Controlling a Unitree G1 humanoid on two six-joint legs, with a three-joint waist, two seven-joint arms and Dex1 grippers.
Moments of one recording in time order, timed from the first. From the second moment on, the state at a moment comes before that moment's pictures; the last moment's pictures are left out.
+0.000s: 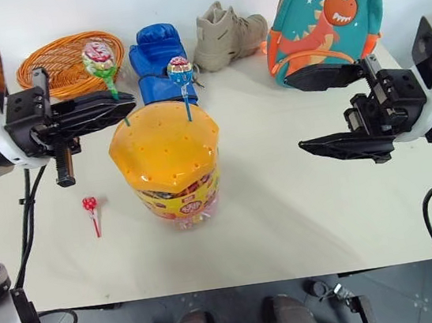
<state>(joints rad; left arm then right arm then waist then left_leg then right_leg) -0.68 0.93 0.38 -0.17 -0.88 0.71 -1.07 -0.69 -0.78 -0.20 -0.32 0.96 0.60 1.19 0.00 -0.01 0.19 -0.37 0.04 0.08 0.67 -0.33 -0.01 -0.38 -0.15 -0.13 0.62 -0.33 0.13</state>
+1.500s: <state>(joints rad) -0.10 0.83 0.69 -0.26 -0.68 1.31 -0.24 -0.65 -0.76 -0.10 -0.38 0.99 0.67 1.25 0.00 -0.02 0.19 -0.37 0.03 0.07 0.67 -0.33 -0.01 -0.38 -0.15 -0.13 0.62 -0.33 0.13</state>
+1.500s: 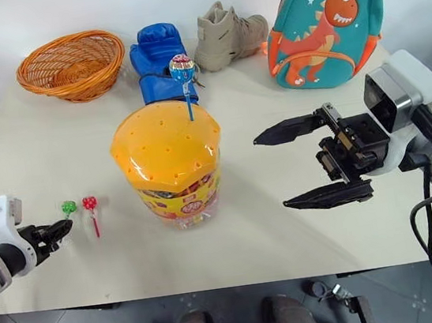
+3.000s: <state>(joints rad) -0.51 1.08 0.48 0.18 -0.84 0.55 -1.50 -1.04 -0.45 0.06 -0.13 0.79 0.77 0.91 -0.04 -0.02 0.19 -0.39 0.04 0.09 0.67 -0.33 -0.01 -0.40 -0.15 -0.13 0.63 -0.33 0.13</state>
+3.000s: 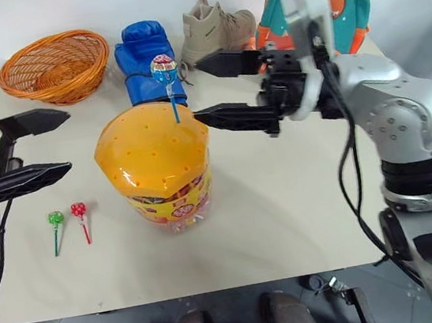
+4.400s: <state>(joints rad) 0.00 0.95 0.92 -0.10 -0.95 0.57 -1.44 -1.24 -0.30 0.03 0.13 0.62 0.65 1.04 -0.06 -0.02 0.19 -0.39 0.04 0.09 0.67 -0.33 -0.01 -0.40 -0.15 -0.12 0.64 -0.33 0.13</state>
